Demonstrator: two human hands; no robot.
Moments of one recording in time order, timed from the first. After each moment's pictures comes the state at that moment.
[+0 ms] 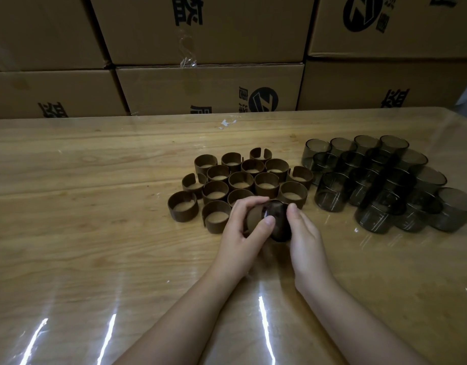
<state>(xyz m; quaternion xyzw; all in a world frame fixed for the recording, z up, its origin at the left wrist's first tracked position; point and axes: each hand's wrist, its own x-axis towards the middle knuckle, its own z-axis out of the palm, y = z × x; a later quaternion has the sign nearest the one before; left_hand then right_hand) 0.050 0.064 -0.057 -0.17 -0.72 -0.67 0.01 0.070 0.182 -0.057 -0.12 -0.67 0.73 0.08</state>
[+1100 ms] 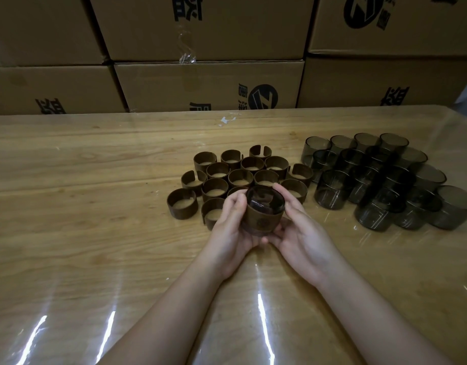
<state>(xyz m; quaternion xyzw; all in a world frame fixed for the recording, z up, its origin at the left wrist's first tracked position) 0.031 0.058 -0.065 -0.08 -0.45 -0.87 -0.19 0.062 0.198 -0.048 -0.01 -0.51 0.85 -0.07</state>
